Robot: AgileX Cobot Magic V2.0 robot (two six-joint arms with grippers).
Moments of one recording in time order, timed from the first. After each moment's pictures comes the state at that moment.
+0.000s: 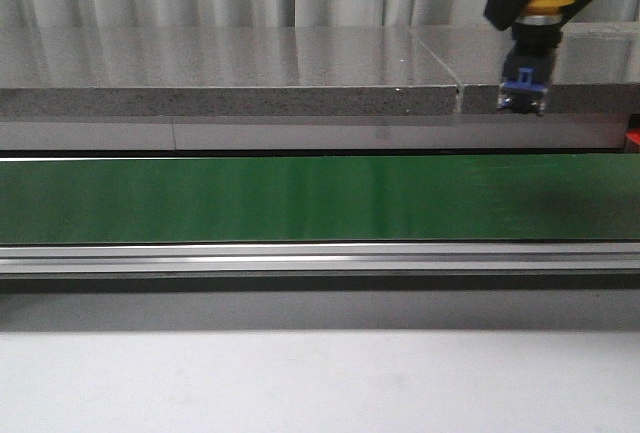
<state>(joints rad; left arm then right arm) -0.22 0.51 -0.70 -0.12 0.76 0.06 0.24 1.47 -1.34 0.19 0.96 -0.10</state>
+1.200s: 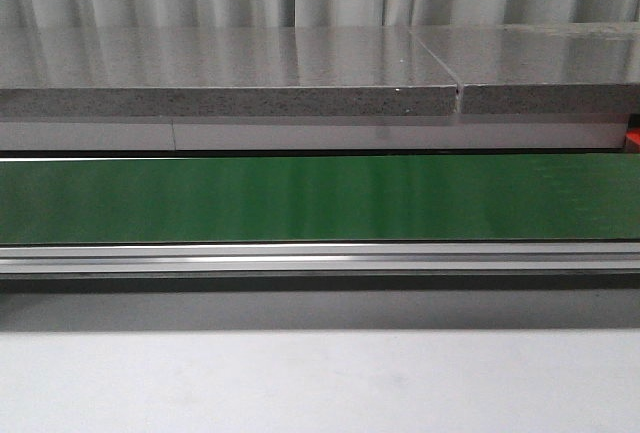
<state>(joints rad) -0.22 0.51 -0.70 -0.12 0.76 0.06 -0.73 1.28 -0.94 0.18 0.80 0.19</state>
